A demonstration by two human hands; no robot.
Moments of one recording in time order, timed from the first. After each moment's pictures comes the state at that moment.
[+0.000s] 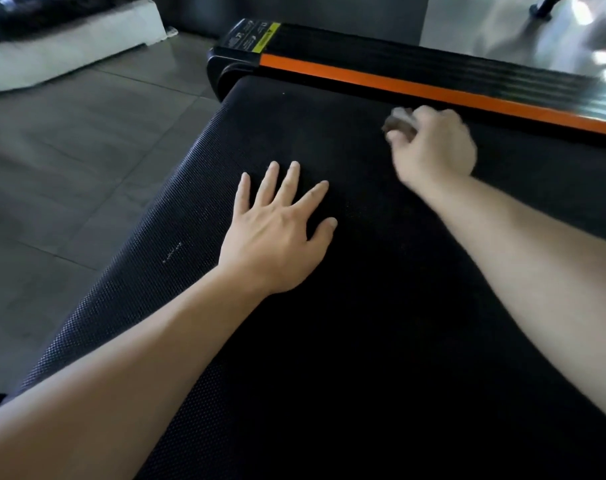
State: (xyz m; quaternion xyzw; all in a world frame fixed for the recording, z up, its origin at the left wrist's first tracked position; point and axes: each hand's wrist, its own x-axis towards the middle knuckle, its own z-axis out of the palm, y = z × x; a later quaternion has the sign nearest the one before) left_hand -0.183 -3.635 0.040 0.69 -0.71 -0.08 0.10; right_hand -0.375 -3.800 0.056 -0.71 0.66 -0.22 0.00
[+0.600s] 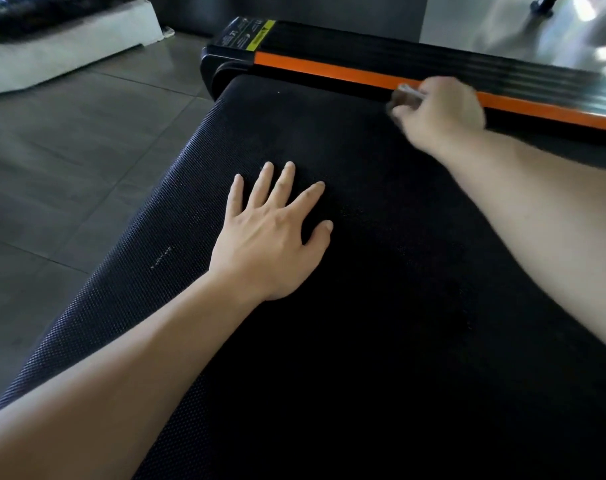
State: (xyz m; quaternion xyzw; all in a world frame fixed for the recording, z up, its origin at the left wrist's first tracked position) left_hand -0.183 -3.636 0.037 0.69 -0.71 -0.07 0.10; right_hand -0.381 -3.850 0.072 -0.71 0.68 -0.19 0.03
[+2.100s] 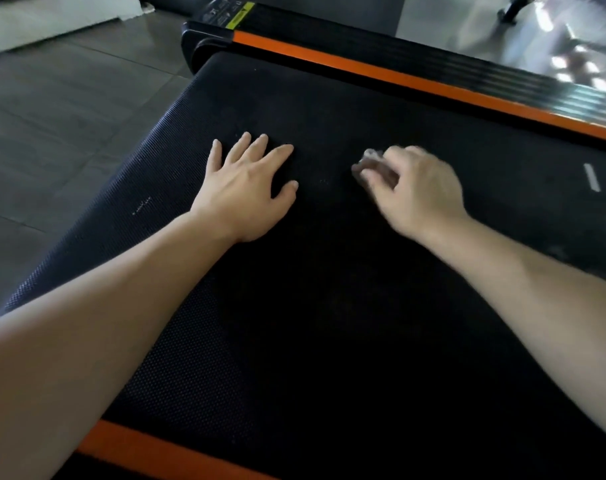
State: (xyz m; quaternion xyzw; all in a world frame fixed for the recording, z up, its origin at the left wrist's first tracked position) left_hand -0.190 -3.631 0.048 0.70 -0.69 -0.10 0.14; right_hand -0.437 -3.695 0.058 -0.82 0.54 -0.19 -0.02
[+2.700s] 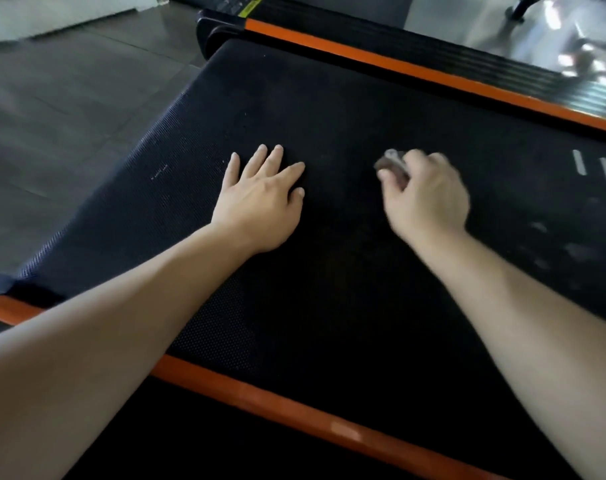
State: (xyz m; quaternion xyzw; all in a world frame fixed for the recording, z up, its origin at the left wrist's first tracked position) left_hand -0.223 -3.577 0.041 0.71 -0.68 -0.10 0.13; right_hand -0.446 -3.639 0.059 -0.73 0.64 -0.22 -0.01
